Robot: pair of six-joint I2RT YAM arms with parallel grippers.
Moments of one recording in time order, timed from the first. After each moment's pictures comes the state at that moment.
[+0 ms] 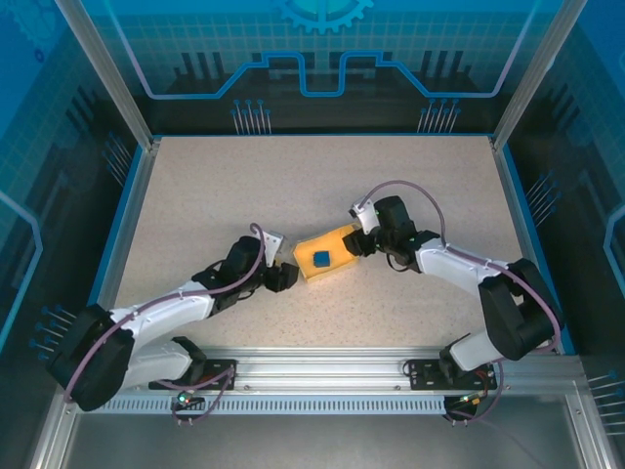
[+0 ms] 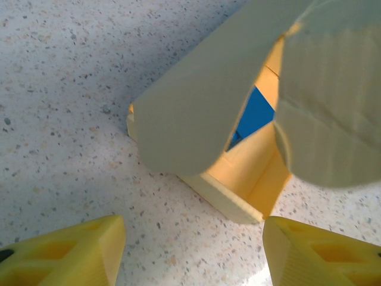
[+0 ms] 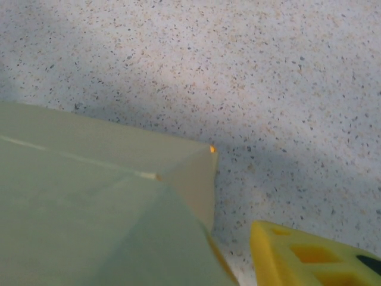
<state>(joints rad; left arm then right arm) -0.59 1.20 0.49 0.01 0.07 -0.30 0.48 1.49 0.80 -0.06 -0.16 -0.05</state>
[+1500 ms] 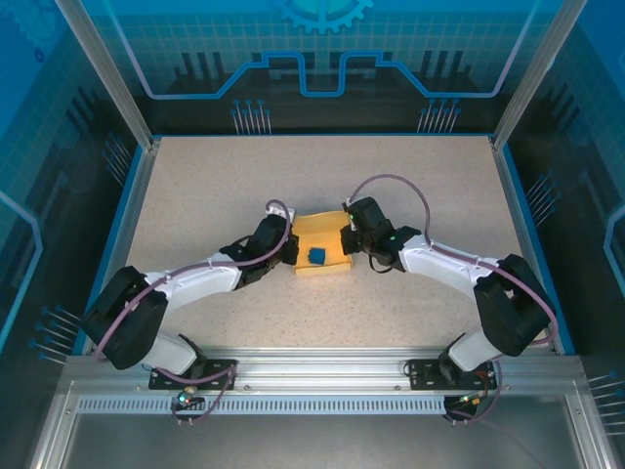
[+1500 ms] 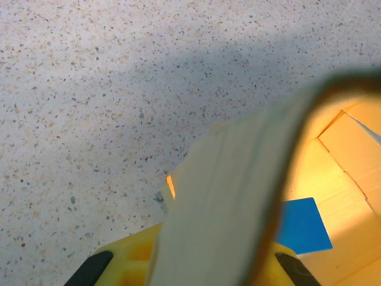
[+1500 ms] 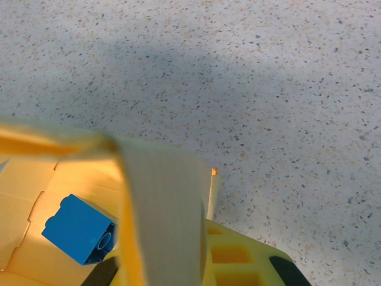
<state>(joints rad) -0.64 1.46 0.75 -0.03 -0.23 -0.37 0.65 1.52 0.93 -0.22 0.17 0.32</state>
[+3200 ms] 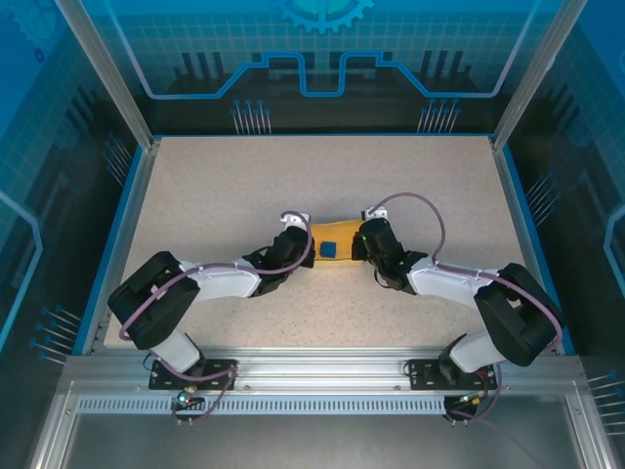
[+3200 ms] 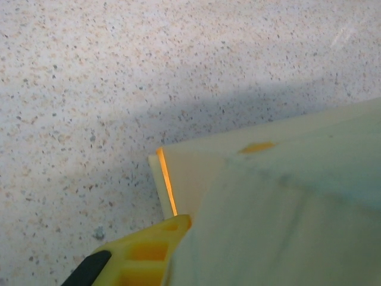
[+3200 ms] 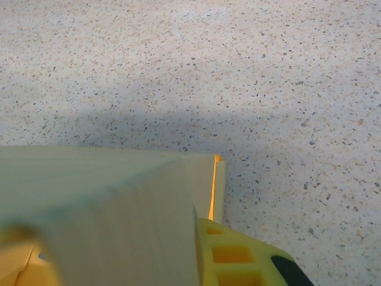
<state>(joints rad) -0.75 1.61 0.71 0.27 -0.36 -0.45 0.65 1.45 0.64 0.14 0.33 0.44</state>
